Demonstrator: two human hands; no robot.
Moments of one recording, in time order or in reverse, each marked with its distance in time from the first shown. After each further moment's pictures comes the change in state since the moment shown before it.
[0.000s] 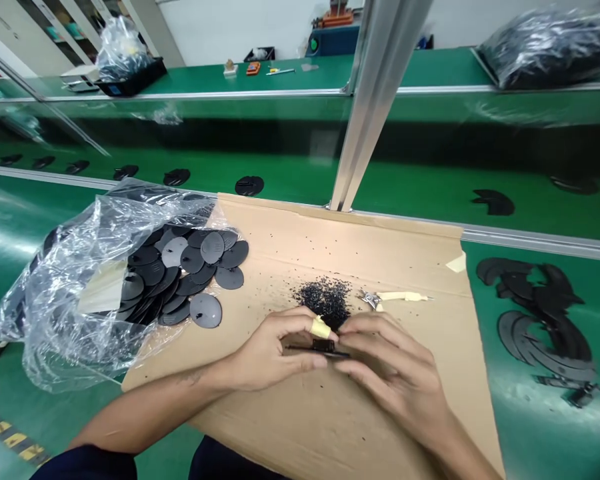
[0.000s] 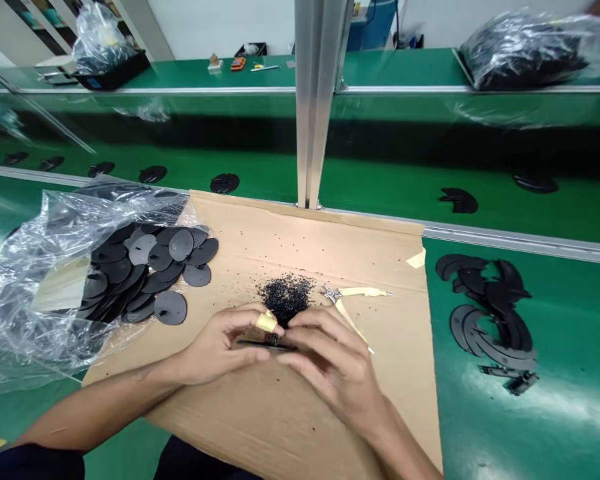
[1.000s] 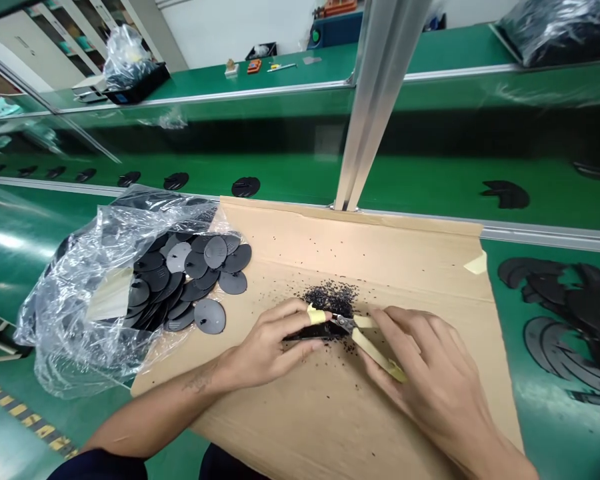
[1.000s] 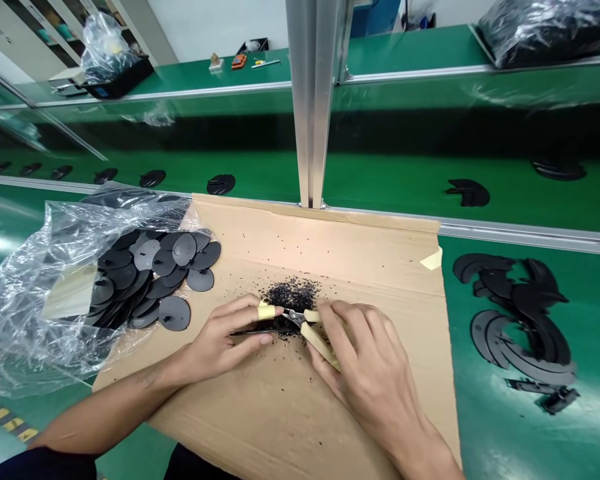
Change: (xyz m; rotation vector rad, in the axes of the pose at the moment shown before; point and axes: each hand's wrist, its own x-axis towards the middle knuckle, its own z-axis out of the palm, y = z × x) left_hand 0.004 -0.011 -0.013 0.489 0.045 0.247; right_hand -0.001 0.016 -0.013 -0.690 -0.020 -0.131
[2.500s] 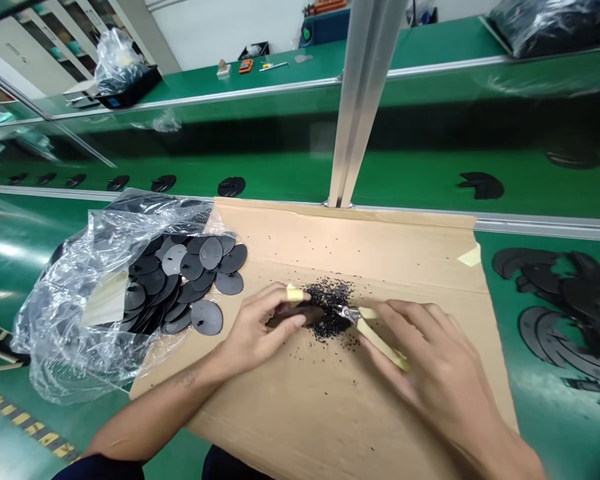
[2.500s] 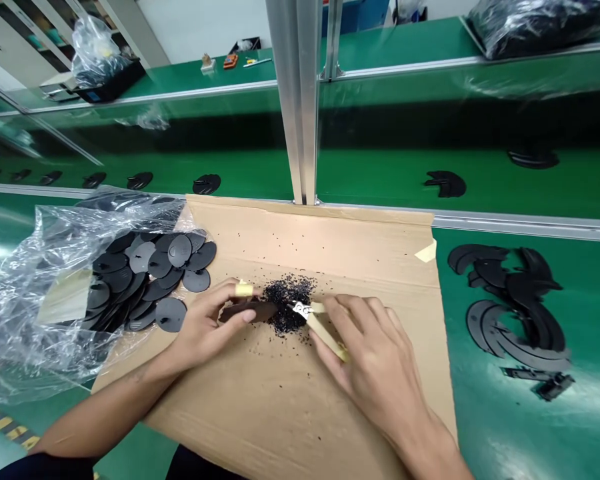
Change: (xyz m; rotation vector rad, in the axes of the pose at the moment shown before) left_hand 0.005 0.000 -0.011 0.027 0.134 -0.141; right_hand -0.001 0.003 -0.003 0.036 -0.051 0.089
